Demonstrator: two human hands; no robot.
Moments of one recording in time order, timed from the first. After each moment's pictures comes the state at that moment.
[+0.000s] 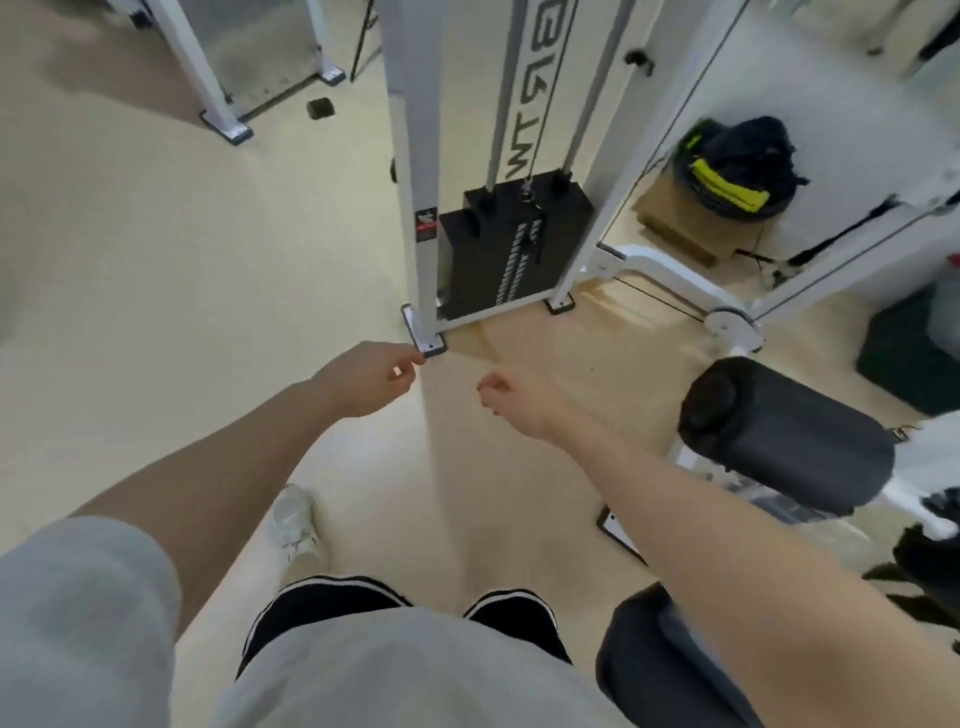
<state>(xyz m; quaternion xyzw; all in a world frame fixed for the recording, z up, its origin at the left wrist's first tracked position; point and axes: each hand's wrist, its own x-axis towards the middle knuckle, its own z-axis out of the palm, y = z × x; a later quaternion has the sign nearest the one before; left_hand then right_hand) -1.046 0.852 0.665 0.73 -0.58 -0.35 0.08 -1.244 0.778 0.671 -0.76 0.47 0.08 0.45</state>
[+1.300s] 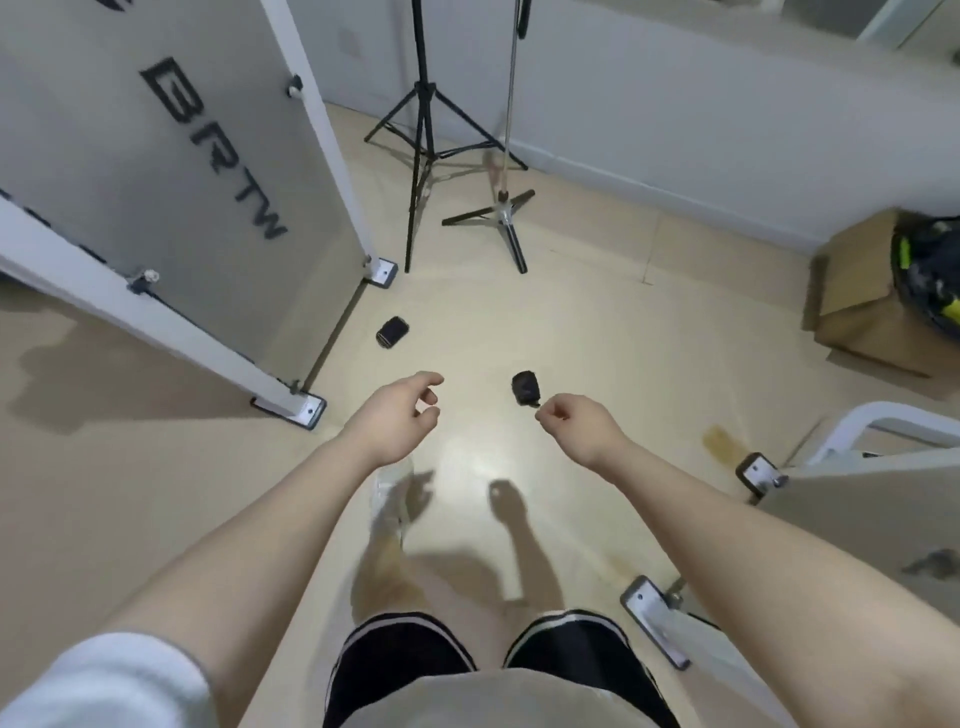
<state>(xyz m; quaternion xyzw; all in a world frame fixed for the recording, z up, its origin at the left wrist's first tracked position) -0.249 0.179 0.600 0.69 -0.59 -0.41 0.08 -0.481 0.147 0.579 -0.59 0.65 -0.02 0.48</state>
